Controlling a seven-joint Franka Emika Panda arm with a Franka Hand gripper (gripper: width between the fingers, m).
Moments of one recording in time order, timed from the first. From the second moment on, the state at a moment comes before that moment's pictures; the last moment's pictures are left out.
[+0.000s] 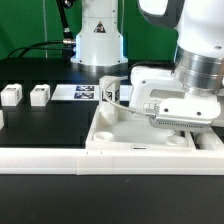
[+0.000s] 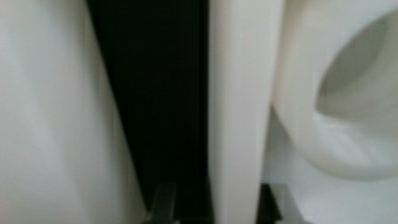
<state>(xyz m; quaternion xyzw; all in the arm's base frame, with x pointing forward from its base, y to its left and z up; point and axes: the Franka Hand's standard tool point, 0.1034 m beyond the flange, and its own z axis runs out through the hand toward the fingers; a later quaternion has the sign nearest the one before) 0.583 0.122 0.004 -0.06 -0.99 0.03 0.09</state>
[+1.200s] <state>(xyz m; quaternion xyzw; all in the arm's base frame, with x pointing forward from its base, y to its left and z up) 0.587 0.089 0.007 -0.09 -0.99 0.06 0.11</state>
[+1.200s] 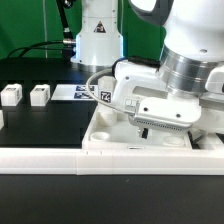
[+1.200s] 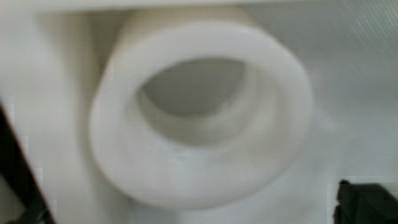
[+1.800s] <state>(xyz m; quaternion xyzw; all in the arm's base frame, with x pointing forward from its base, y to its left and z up) 0.598 0.077 0.059 -0.10 -0.99 0.08 0.08</state>
